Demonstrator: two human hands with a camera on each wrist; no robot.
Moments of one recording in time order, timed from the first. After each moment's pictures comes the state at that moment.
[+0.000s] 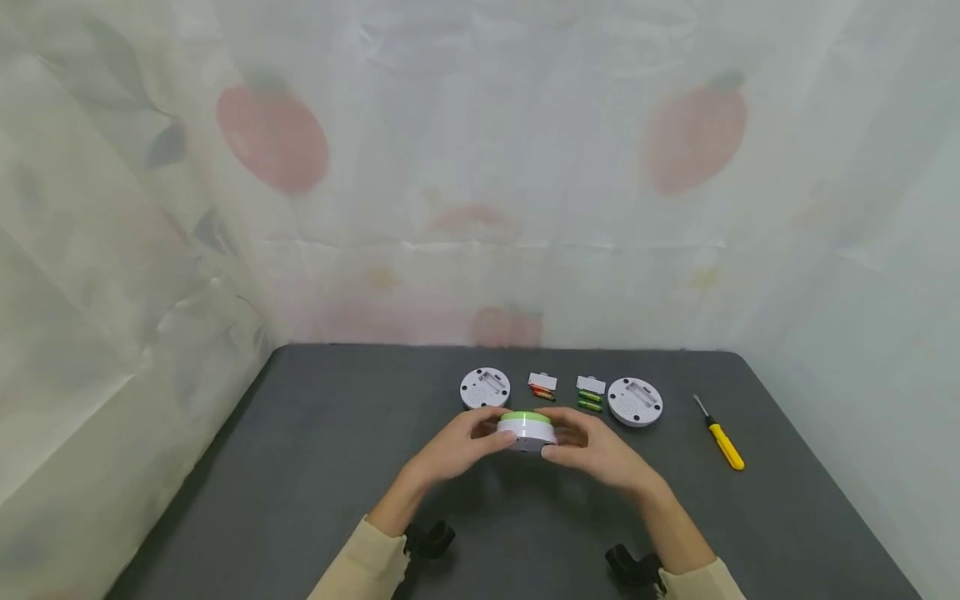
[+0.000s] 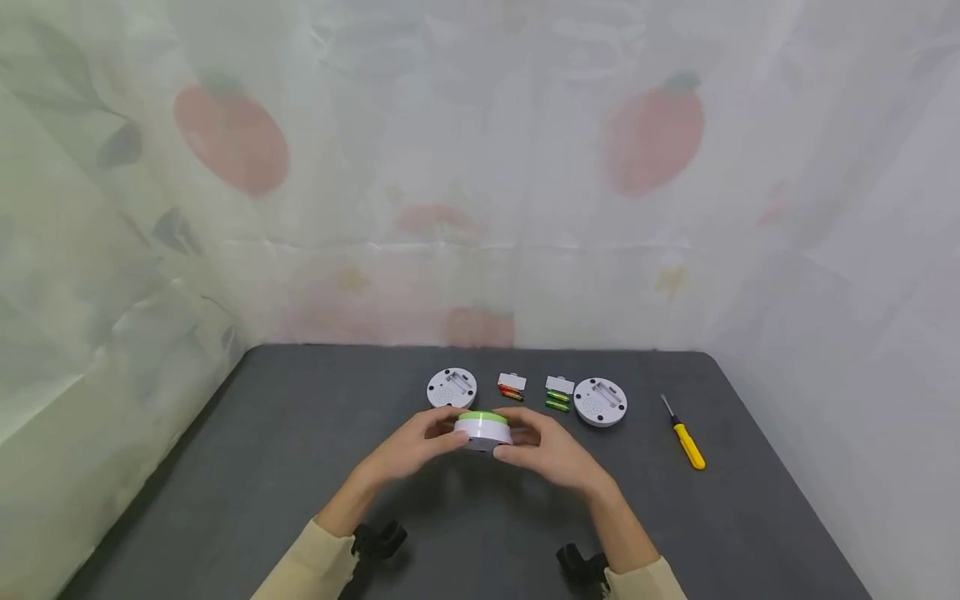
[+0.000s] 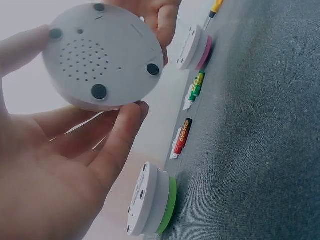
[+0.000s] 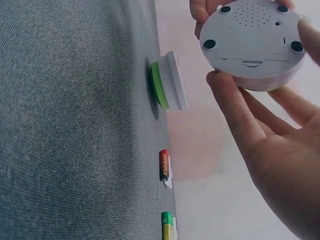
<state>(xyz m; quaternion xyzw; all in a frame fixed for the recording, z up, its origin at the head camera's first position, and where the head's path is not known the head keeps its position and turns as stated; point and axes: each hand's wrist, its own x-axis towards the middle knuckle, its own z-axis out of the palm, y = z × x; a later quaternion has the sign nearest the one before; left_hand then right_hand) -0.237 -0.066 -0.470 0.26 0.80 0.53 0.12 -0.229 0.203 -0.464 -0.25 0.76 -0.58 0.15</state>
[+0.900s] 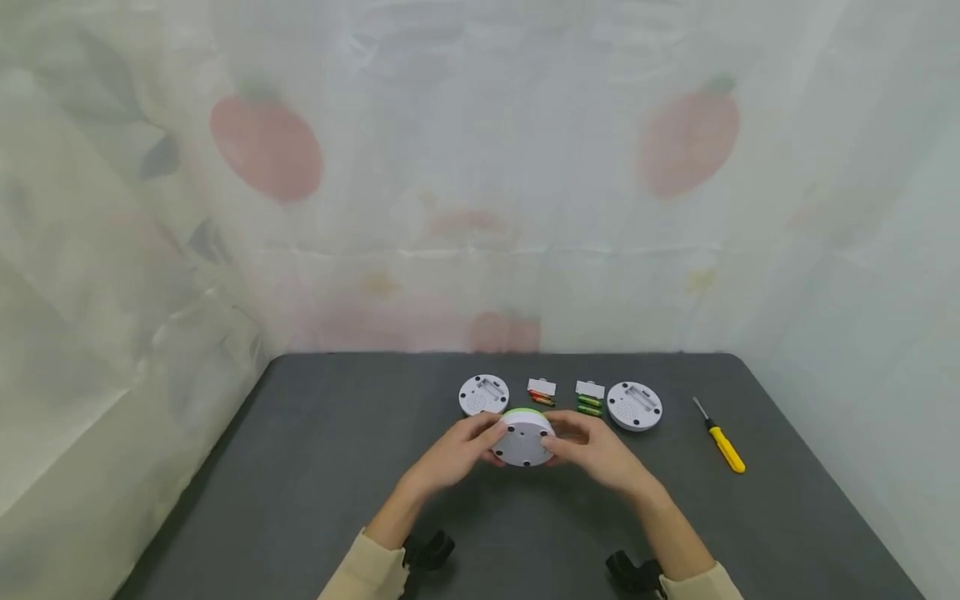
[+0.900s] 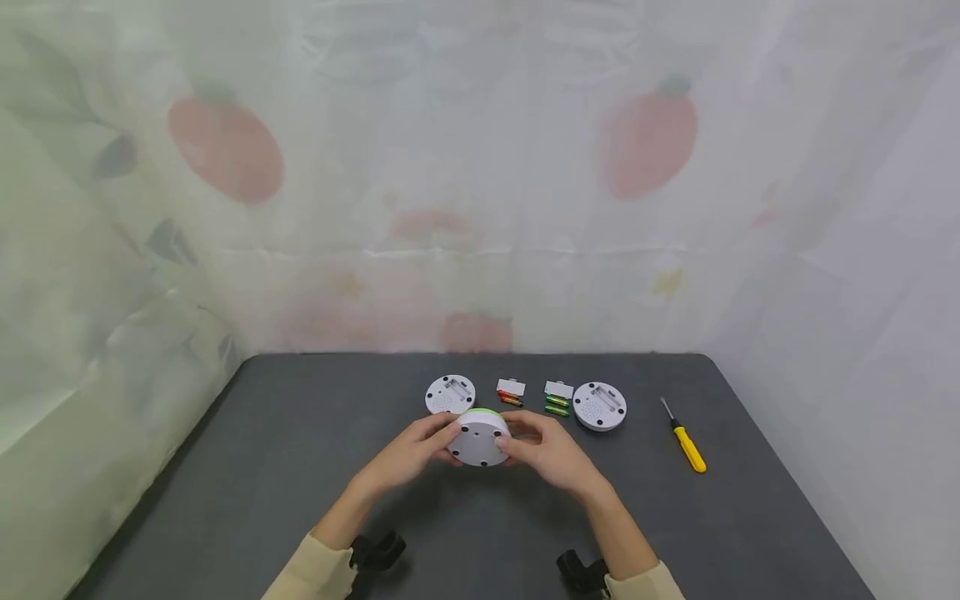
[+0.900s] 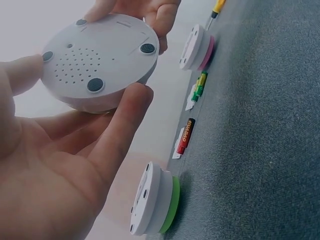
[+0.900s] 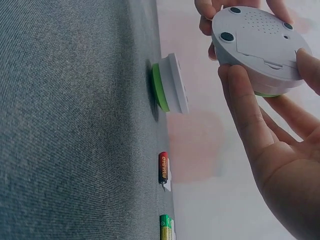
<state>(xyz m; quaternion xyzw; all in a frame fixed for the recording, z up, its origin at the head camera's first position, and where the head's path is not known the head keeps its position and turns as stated) -0.236 -0.064 -0.469 0.26 0.75 0.59 0.14 -0.231 0.198 -0.466 -0.22 0.75 -0.61 0.12</state>
